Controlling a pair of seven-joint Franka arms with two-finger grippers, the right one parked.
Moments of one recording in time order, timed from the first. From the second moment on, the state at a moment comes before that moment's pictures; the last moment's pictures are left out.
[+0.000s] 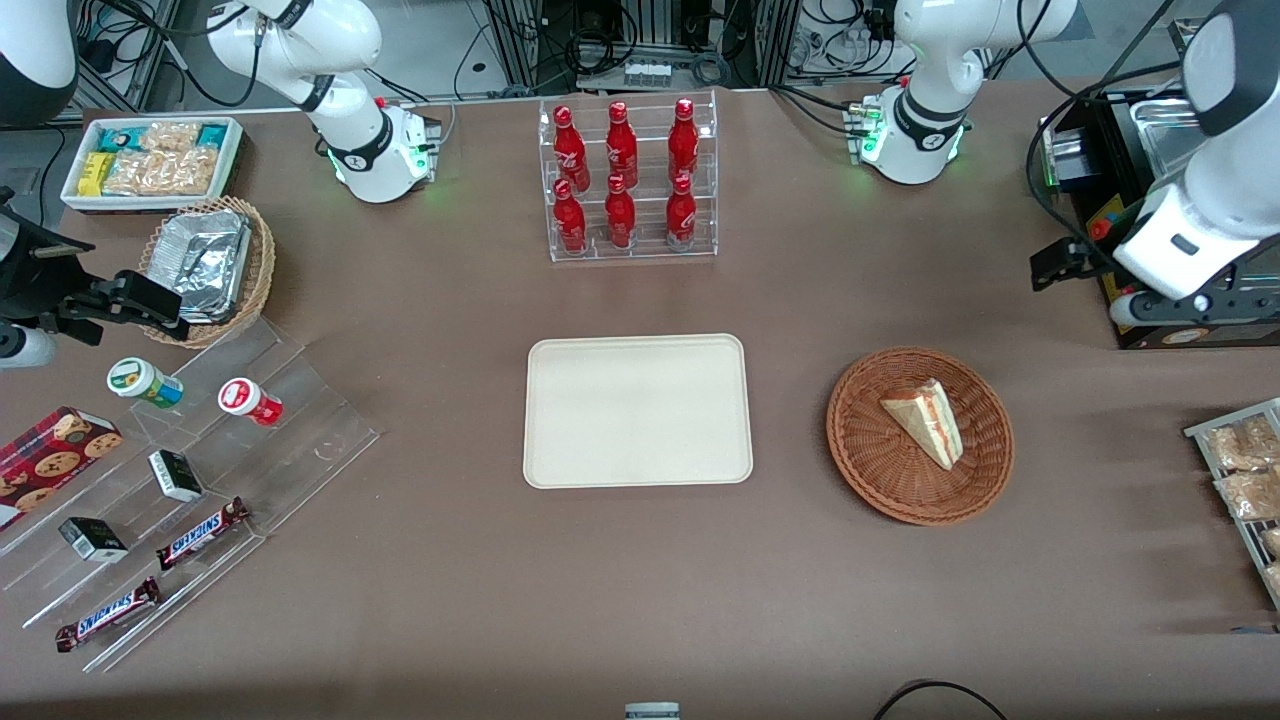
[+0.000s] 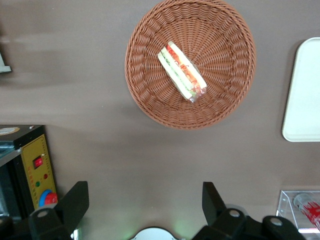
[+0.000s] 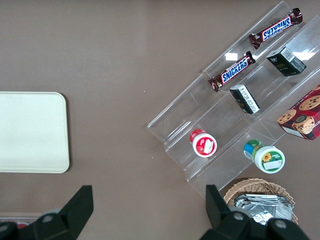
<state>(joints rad) 0.00 -0.07 -0.04 -1.86 0.01 1.64 -0.06</state>
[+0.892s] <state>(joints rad) -0.04 0.02 -0.08 -2.08 0.01 1.99 -0.49</state>
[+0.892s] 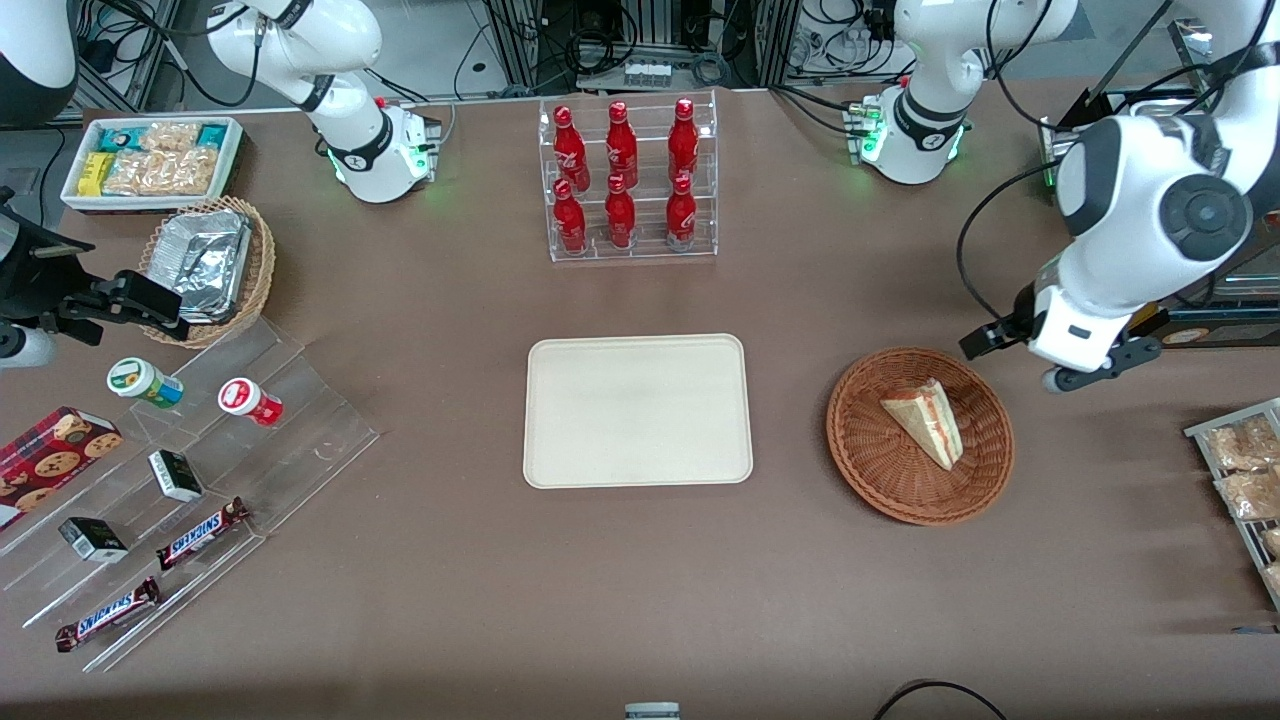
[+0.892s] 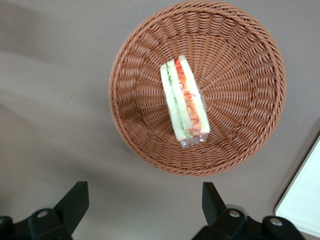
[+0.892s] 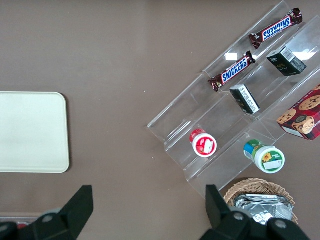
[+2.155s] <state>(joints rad) -0.04 0.32 -0.14 -2.08 0.03 2.29 -0.78</state>
